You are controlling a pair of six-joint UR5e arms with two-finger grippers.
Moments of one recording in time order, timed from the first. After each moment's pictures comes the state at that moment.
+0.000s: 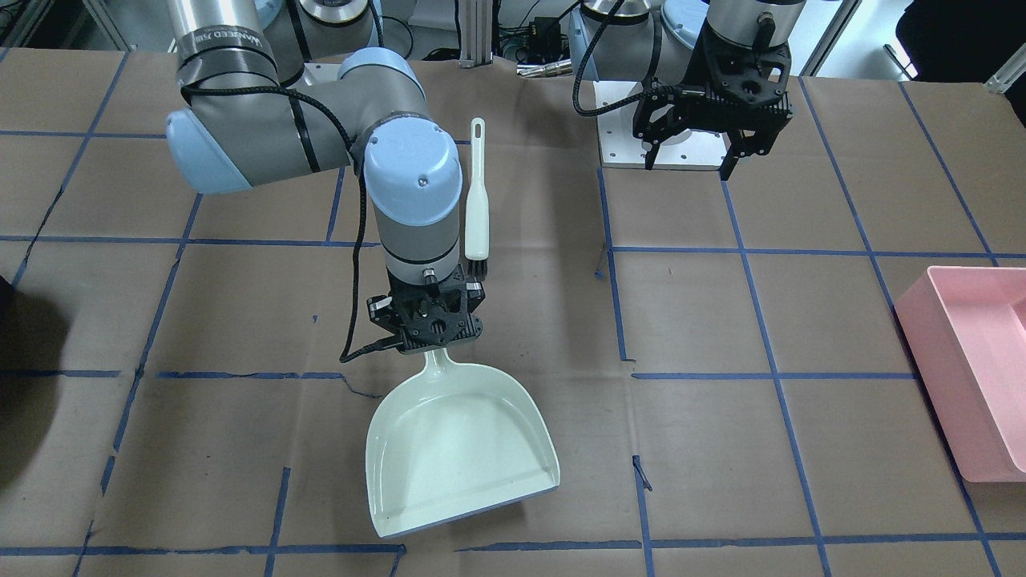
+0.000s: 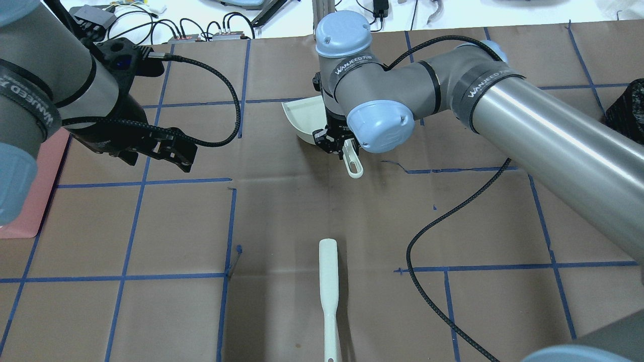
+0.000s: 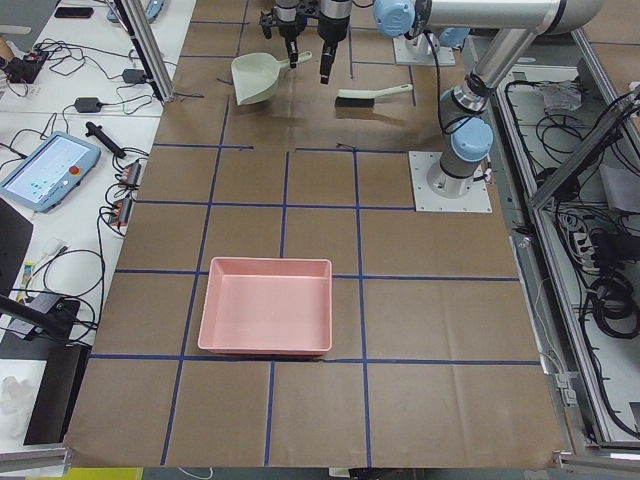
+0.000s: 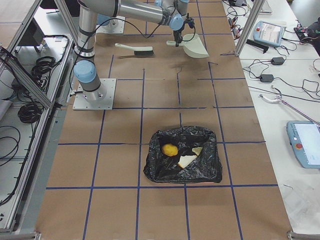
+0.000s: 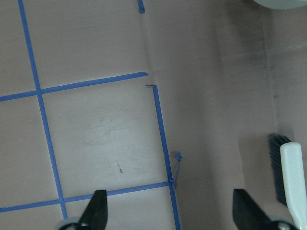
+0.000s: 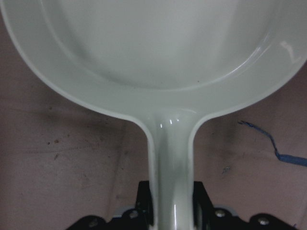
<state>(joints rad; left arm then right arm) -1.55 -1.37 -1.78 -1.48 1.58 0.19 1.92 -1.14 1.56 -1.94 -1.59 0.15</state>
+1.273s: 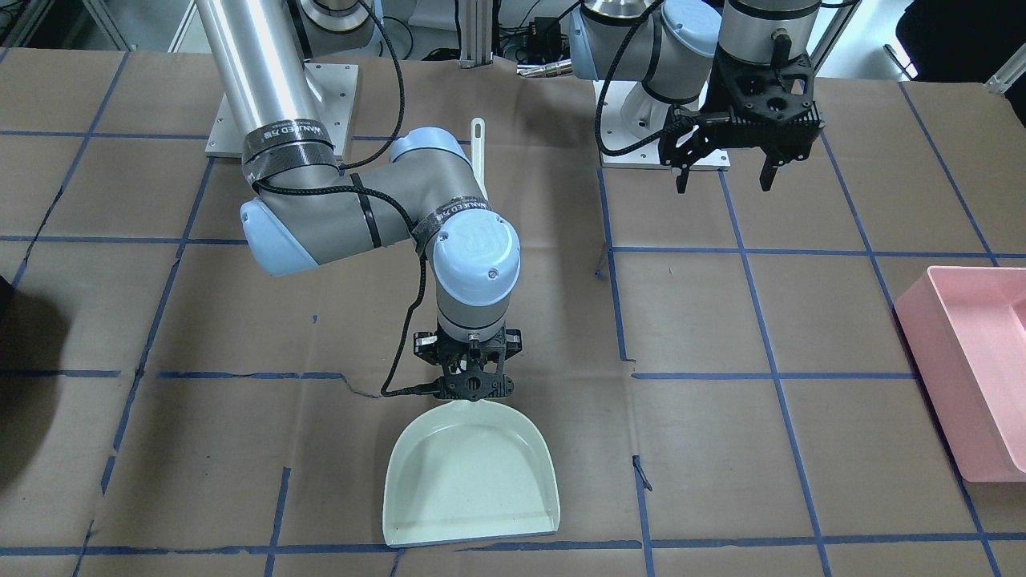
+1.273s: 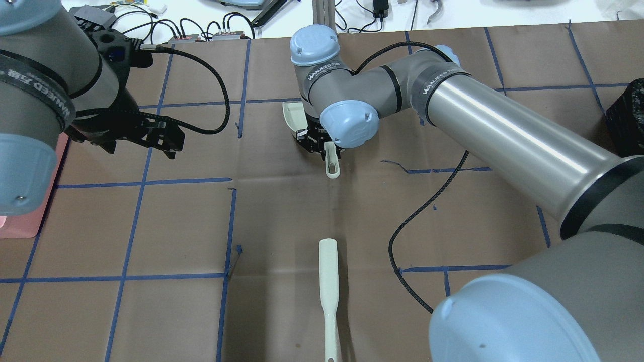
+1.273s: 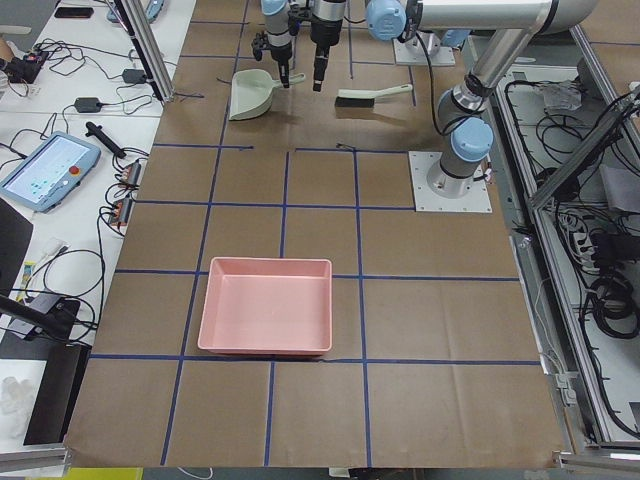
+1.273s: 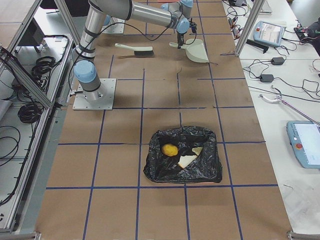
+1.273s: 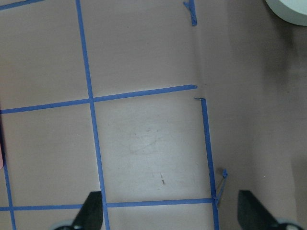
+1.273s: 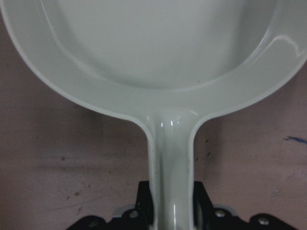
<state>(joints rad) -1.58 -1.40 -1.78 -1.41 1.72 0.08 1.96 -1.00 1.44 -1.93 -1.59 0.34</state>
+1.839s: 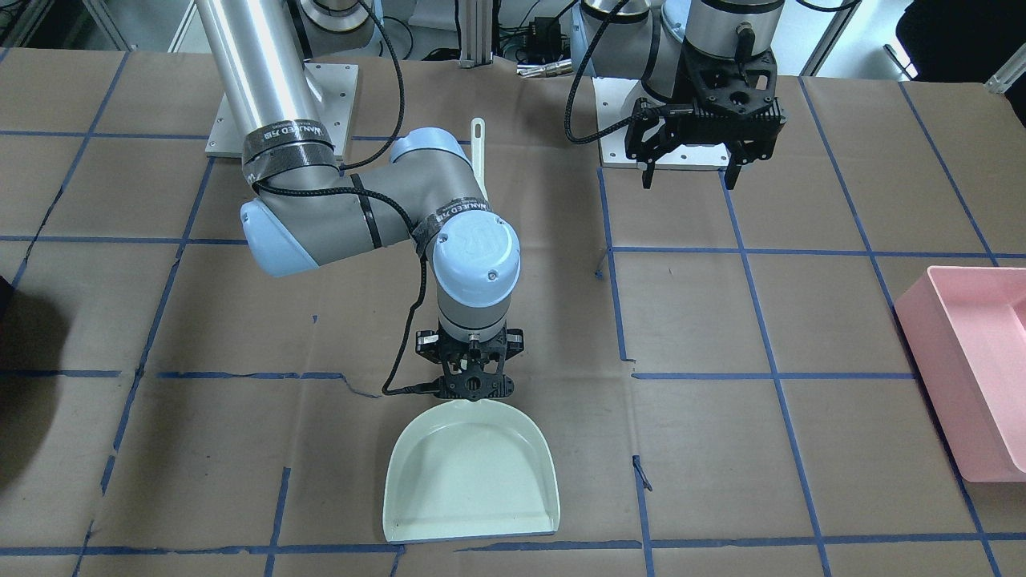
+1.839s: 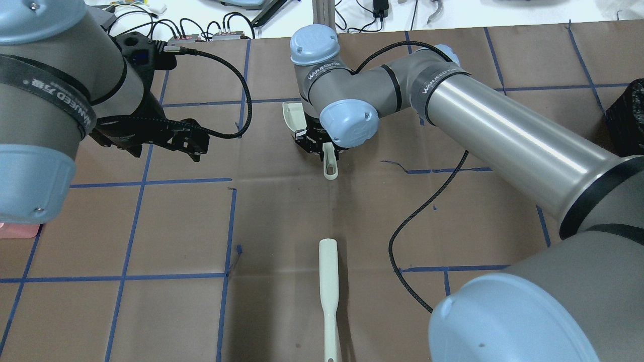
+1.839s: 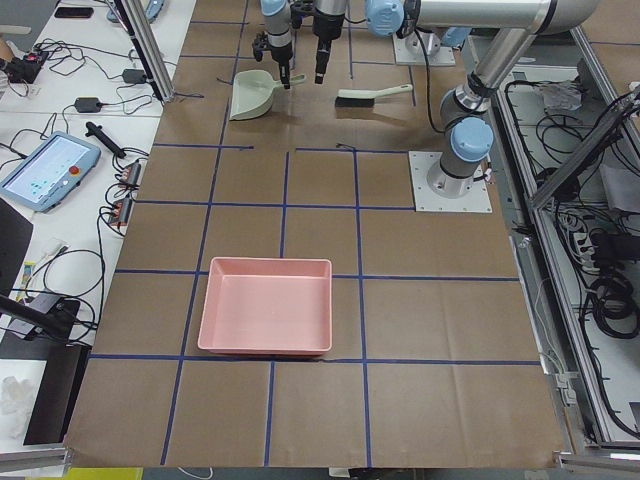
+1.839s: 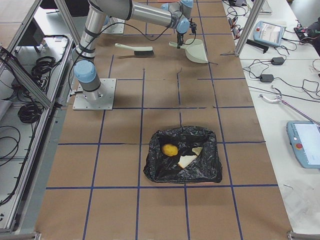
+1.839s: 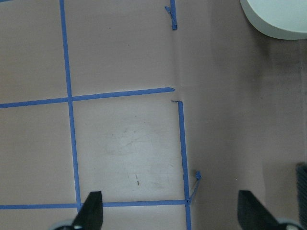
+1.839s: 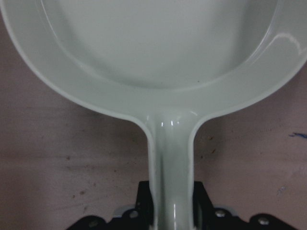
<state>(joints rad) -1.62 -1.40 -1.78 -1.40 1.66 0.04 1.96 -1.00 1.43 -1.93 -1.58 0.35</state>
